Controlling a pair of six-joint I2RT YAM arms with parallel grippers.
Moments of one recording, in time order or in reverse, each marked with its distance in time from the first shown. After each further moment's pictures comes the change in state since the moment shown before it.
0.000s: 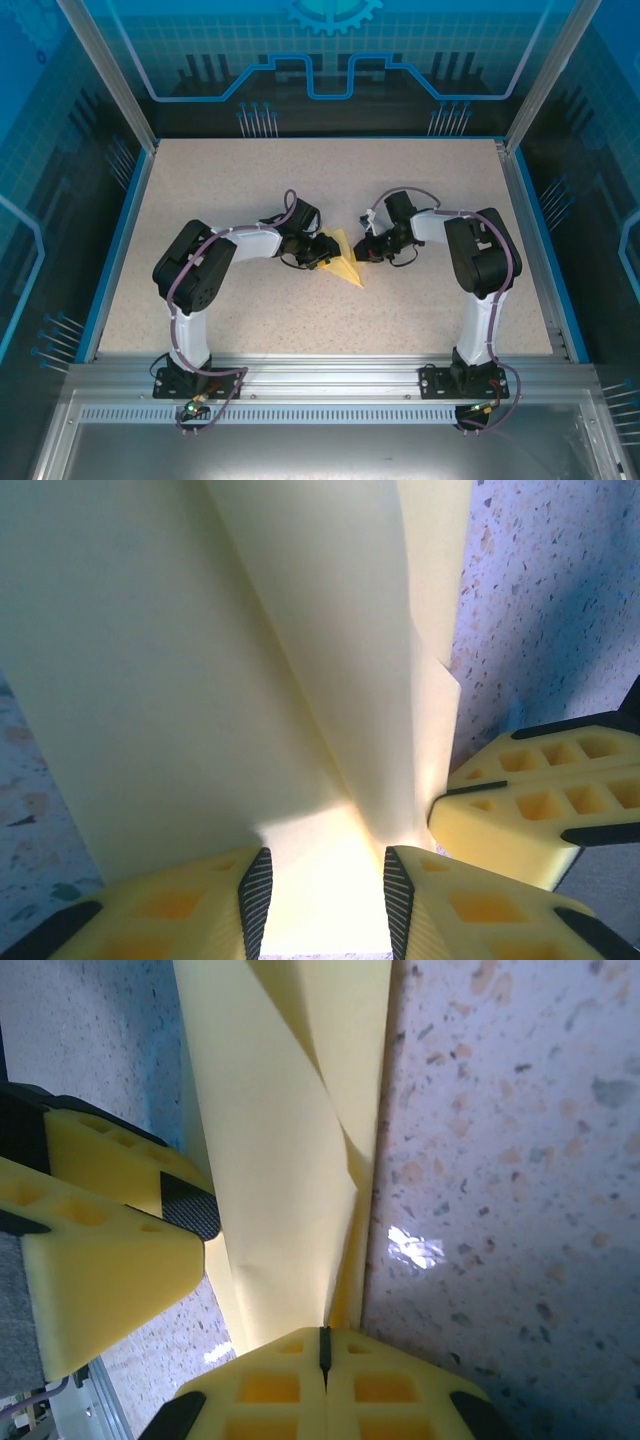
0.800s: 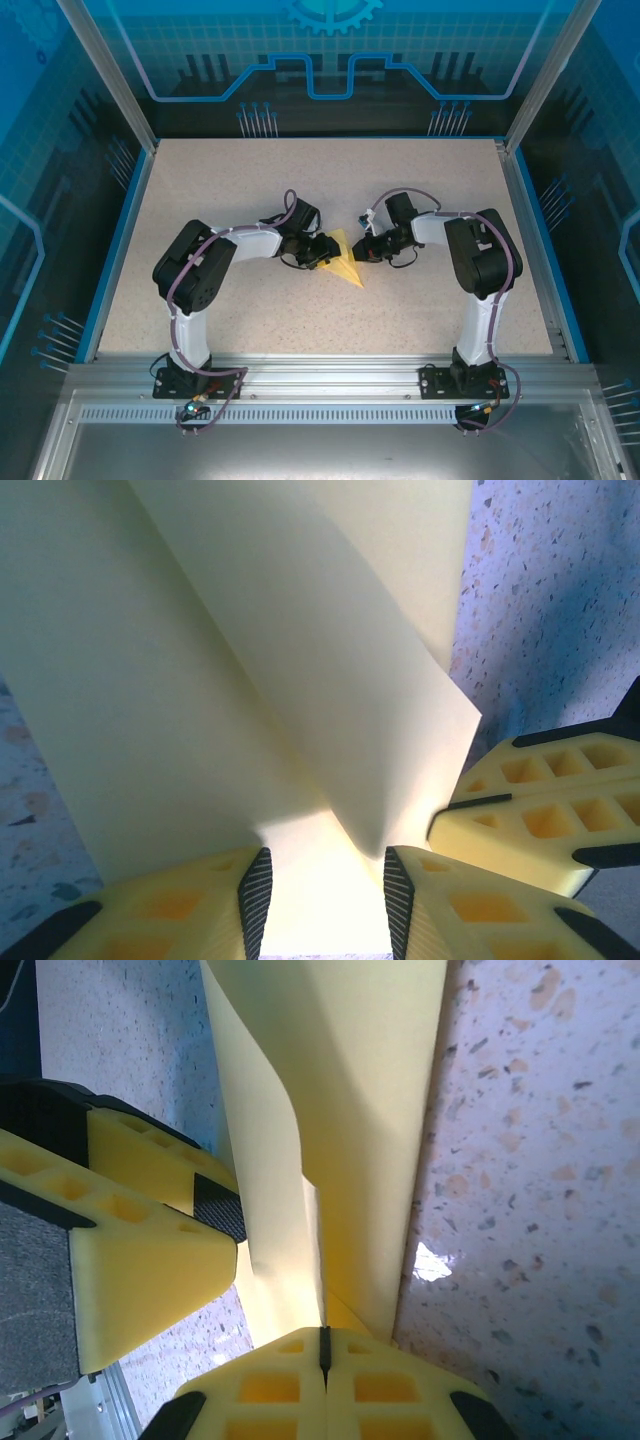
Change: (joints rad) left arm 0.000 0.000 0.000 0.000 0.000 0.000; right arm -0.001 -0.006 -0.036 0.074 -0.047 0.008
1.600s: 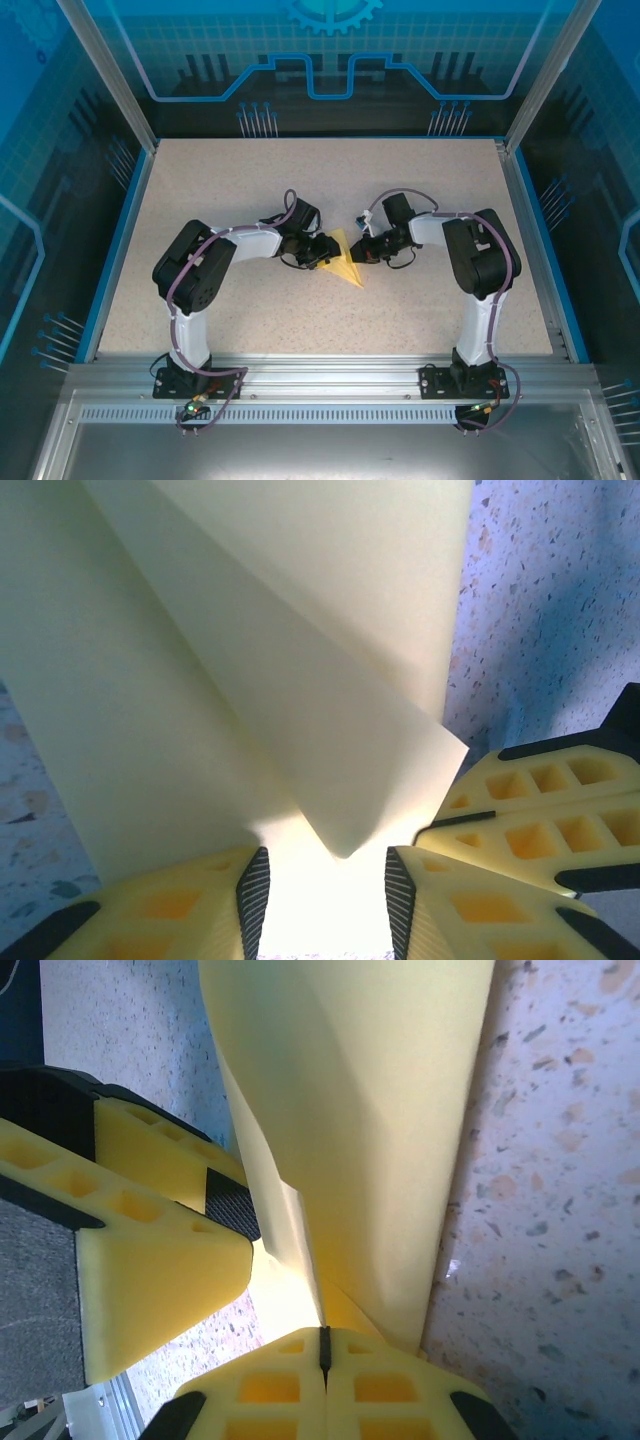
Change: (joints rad) left arm 0.000 -0.002 0.000 0.000 0.000 0.000; right arm 0.018 0.002 0.002 0.004 -0.006 0.000
